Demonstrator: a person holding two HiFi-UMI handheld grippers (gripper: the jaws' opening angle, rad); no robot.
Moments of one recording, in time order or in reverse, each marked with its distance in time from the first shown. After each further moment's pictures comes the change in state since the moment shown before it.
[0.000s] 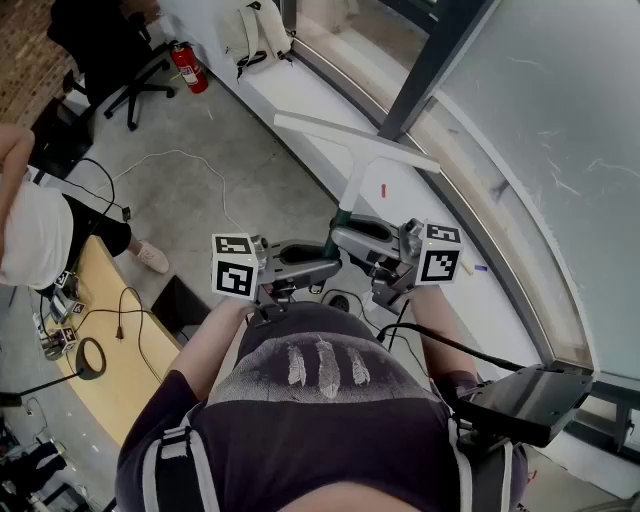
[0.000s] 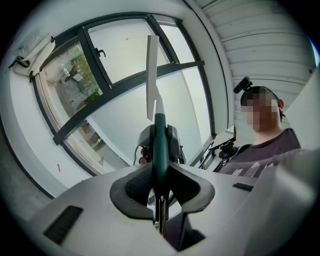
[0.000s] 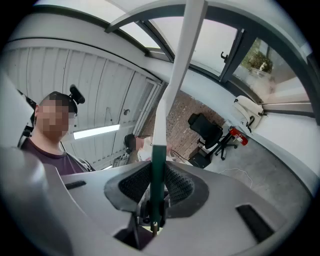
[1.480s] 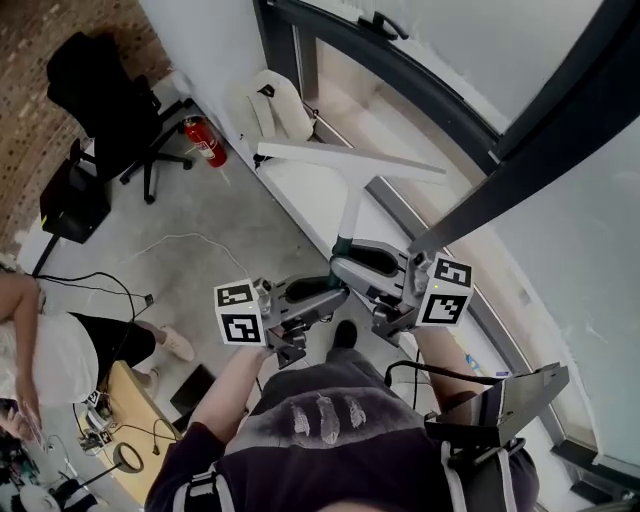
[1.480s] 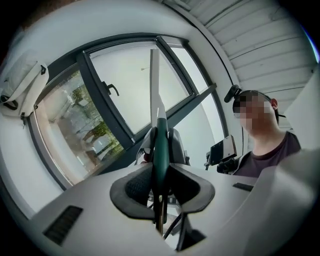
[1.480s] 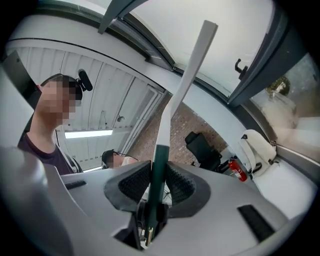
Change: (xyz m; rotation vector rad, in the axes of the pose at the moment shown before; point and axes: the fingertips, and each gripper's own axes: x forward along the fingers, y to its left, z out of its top) left arm -0.020 0.215 0.322 0.071 -0.214 0.089; right arm 0.123 -0.220 0.285 -0.164 -0.062 0.012
